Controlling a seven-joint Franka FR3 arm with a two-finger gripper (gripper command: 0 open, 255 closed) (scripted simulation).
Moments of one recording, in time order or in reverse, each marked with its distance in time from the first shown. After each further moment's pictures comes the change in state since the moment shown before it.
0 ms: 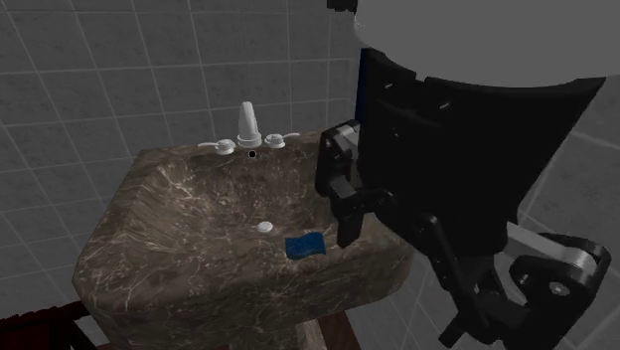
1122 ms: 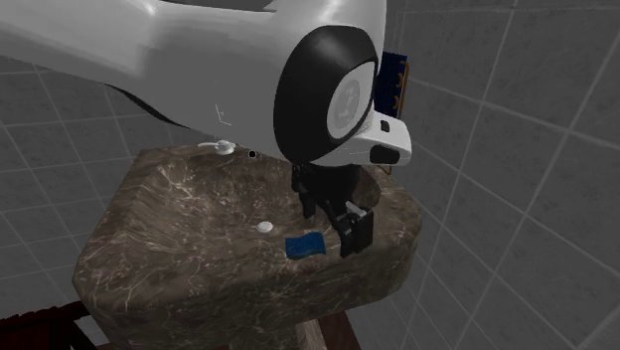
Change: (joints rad) arm 0.048 0.453 0.284 0.055 0.036 0.436 0.311
